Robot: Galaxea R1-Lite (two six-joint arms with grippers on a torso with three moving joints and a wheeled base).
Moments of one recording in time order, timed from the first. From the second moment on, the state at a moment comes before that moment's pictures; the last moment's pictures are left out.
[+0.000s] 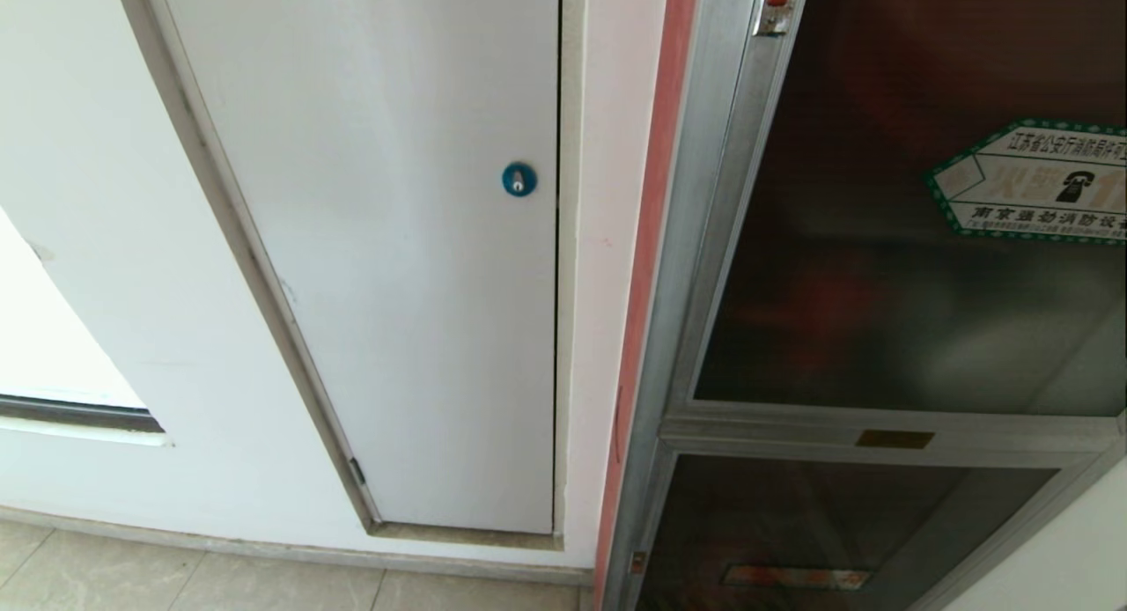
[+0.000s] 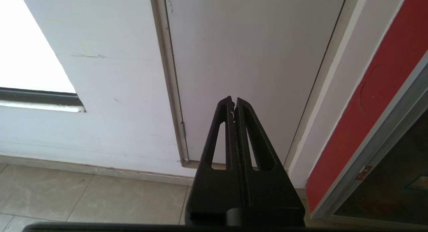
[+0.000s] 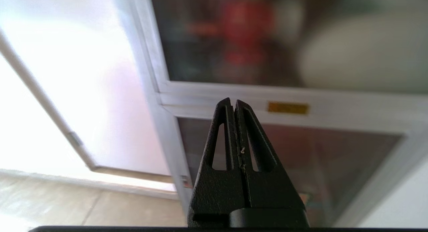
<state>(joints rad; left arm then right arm) 0.01 0.00 0.00 -0.07 0.02 -0.02 0.02 0.24 -0.36 0.05 0.07 0.07</state>
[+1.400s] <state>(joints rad) 0.01 0.00 0.00 -0.07 0.02 -0.02 0.15 1.20 -1.48 0.26 0.58 0.29</state>
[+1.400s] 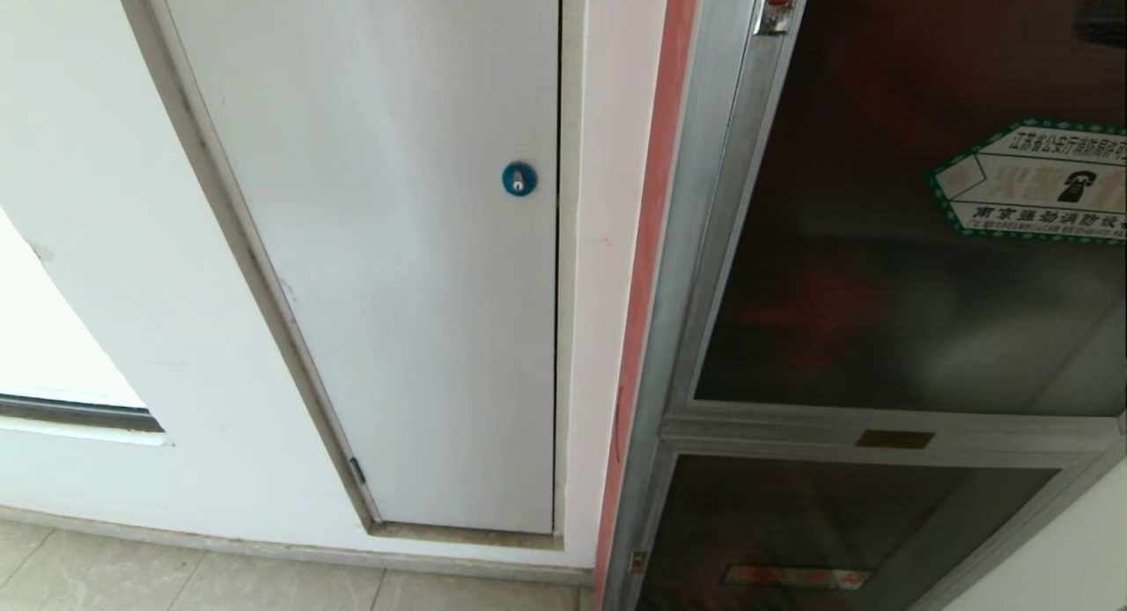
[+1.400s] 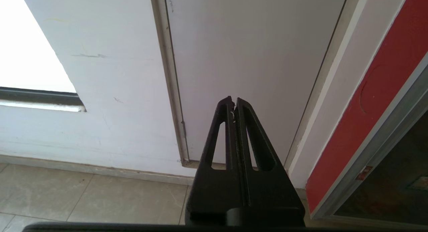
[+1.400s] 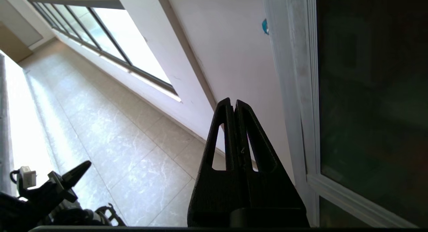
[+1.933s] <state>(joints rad) 0.01 0.00 0.00 -0.07 0.02 -0.02 0.24 1.39 -1.65 0.23 0.58 0.28</state>
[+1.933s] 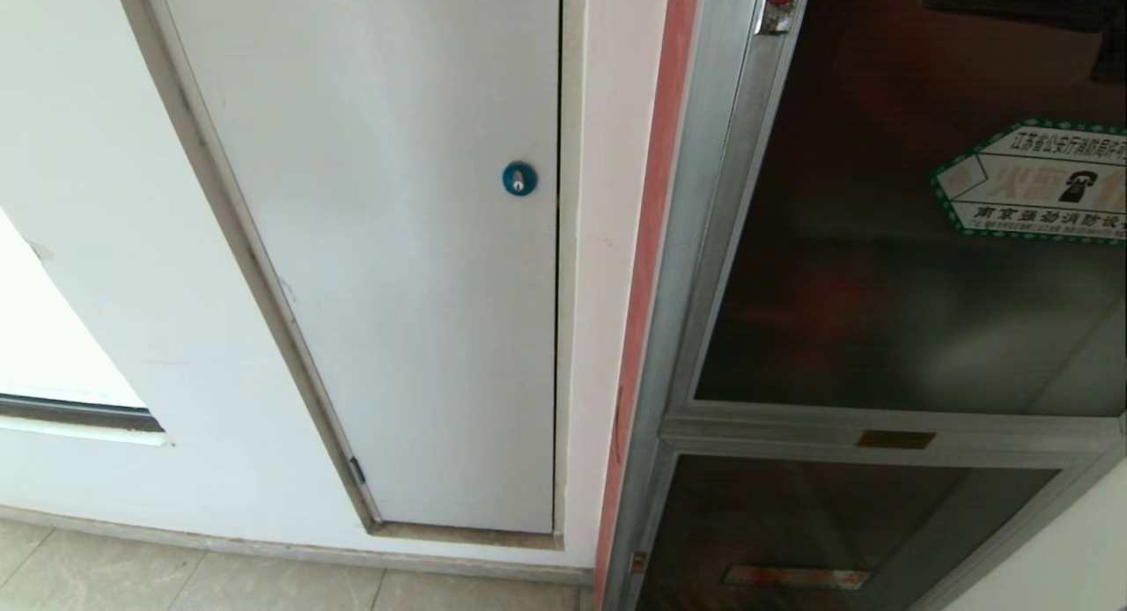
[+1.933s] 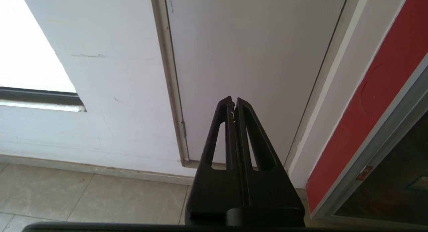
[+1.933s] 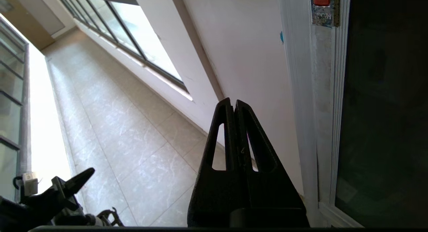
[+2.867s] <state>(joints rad) 0.01 0.00 0.00 -0.07 0.02 -0.02 0.29 1.60 -1.77 0.05 0.48 0.28</state>
